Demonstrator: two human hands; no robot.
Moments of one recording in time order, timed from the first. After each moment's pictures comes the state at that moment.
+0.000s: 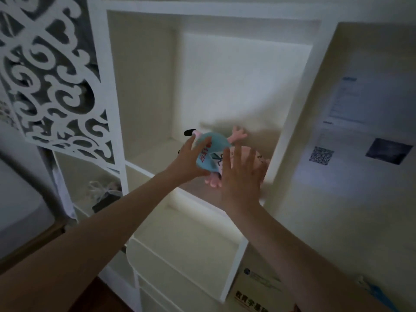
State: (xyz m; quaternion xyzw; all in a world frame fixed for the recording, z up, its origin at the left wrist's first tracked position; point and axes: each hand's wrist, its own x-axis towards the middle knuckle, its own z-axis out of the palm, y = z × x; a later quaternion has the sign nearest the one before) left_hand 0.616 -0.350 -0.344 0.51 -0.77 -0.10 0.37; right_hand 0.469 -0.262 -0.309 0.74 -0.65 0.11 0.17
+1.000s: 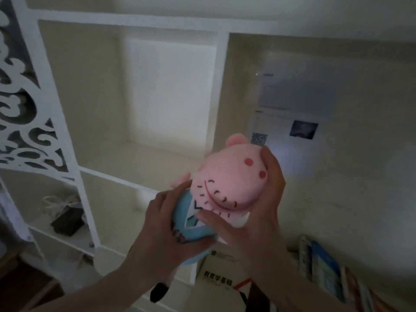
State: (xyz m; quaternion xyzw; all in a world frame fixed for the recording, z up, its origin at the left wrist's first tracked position) left_hand 0.540 -0.136 -0.355 0.39 -0.75 -0.17 0.50; right_hand 0.379 -0.102 -0.307 0.67 -0.40 0.61 -0.10
